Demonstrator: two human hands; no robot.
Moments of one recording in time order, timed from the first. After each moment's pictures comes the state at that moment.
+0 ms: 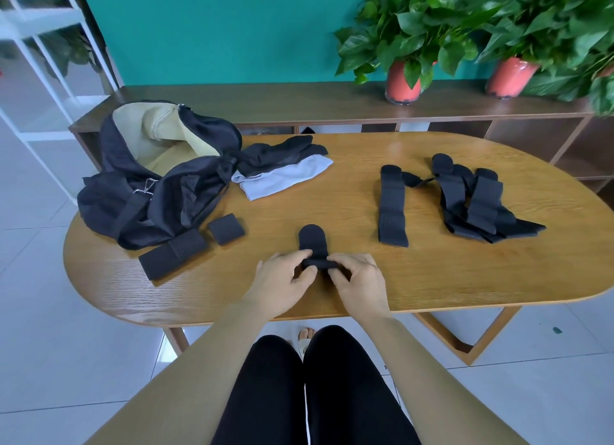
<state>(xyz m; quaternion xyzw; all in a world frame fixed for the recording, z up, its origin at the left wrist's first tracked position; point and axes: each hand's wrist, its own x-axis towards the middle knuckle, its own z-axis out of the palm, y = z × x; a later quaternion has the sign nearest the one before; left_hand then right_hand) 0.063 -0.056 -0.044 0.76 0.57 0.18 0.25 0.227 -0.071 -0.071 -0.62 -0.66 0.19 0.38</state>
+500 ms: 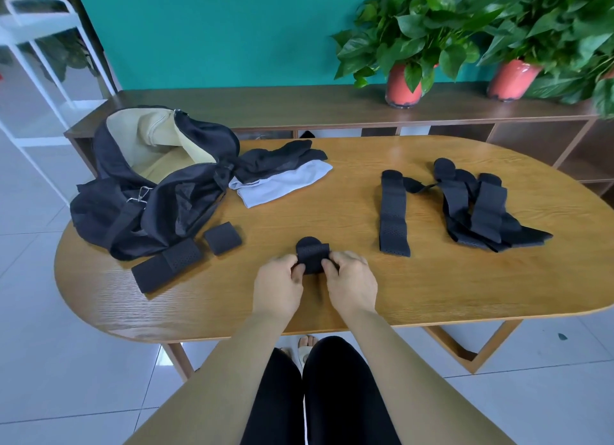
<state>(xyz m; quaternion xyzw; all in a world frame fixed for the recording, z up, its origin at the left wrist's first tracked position) 0.079 -0.039 -0.063 0.68 0.65 0.29 0.17 0.208 -0.042 -0.068 -0.71 -0.61 0.15 0.32</state>
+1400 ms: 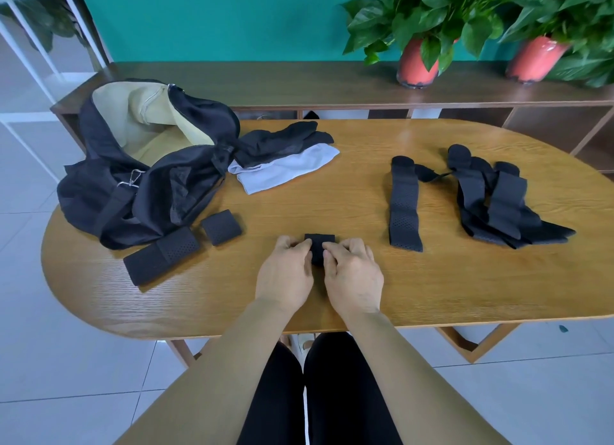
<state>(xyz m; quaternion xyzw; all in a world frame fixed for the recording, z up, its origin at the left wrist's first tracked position) 0.081 -0.025 -0.065 0.73 0.62 0.24 0.13 0.200 -0.034 -0.081 -0.70 -0.64 0.02 0.33</state>
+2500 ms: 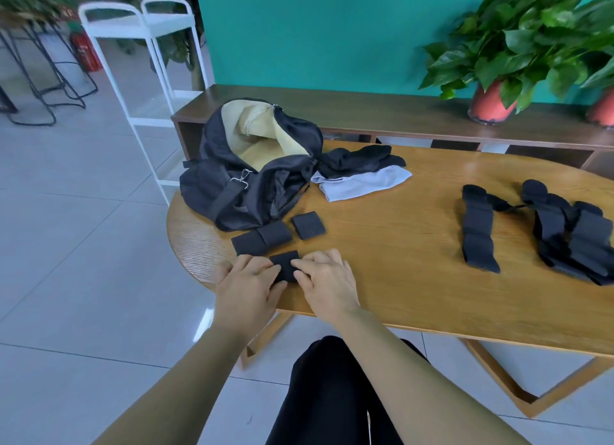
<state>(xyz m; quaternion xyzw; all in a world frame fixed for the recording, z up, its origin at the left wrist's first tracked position) -0.094 -0.103 -0.068 0.71 0.66 0.20 -0.13 0.061 -0.061 -0.059 -0.53 -0.81 0.14 0.20</state>
